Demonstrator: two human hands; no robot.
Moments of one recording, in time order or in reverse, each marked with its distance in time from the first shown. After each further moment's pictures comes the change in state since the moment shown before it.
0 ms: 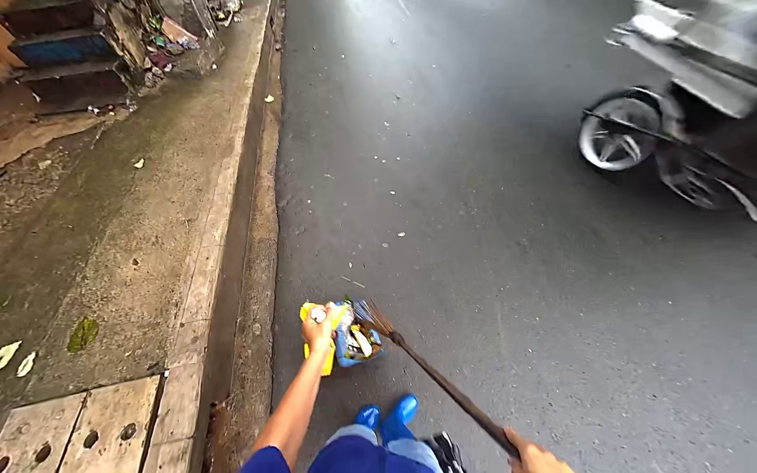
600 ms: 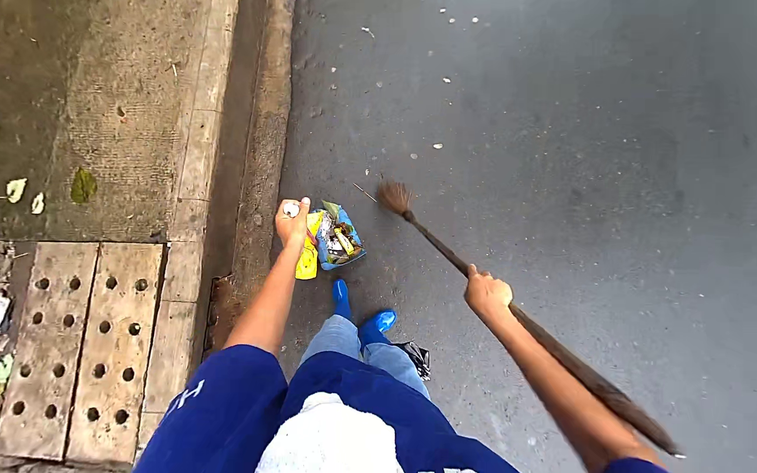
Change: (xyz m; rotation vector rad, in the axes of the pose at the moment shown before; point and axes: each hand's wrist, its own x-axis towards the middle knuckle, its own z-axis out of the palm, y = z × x) left_hand 0.099 -0.057 0.010 0.054 0.203 -0.078; right_hand 0.218 -0.121 -0.106 -0.411 -0.007 -0.111
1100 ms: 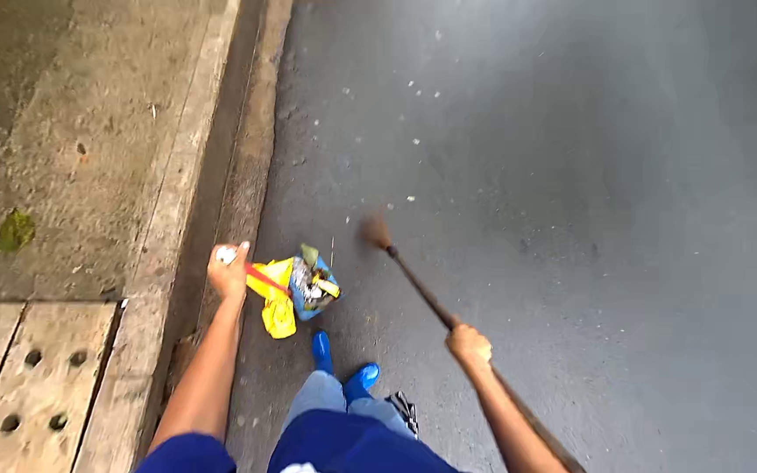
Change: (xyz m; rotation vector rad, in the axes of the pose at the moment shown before) left_hand 0.129 0.012 -0.093 0.126 0.114 0.038; right_hand -0.004 -0.072 -0.055 0.144 -0.031 0.180
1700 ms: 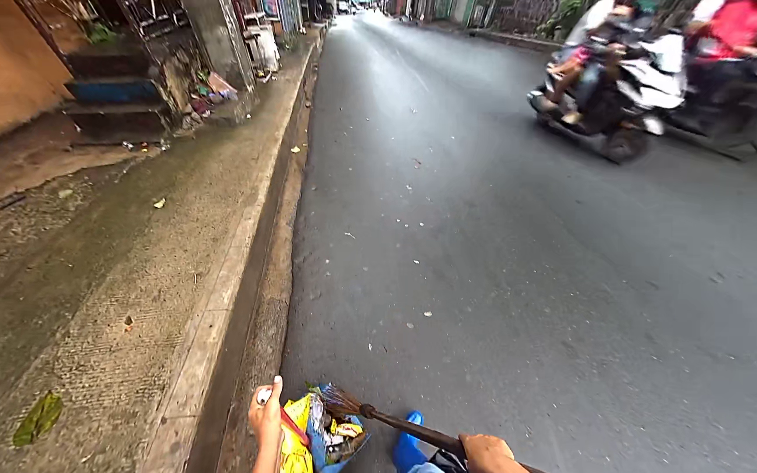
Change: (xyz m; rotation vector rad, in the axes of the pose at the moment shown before) left_hand 0.057 0.050 0.029 -0.316 0.072 -0.159; right_hand 0.010 -0.120 -0.082 -0.232 -0.280 -0.276
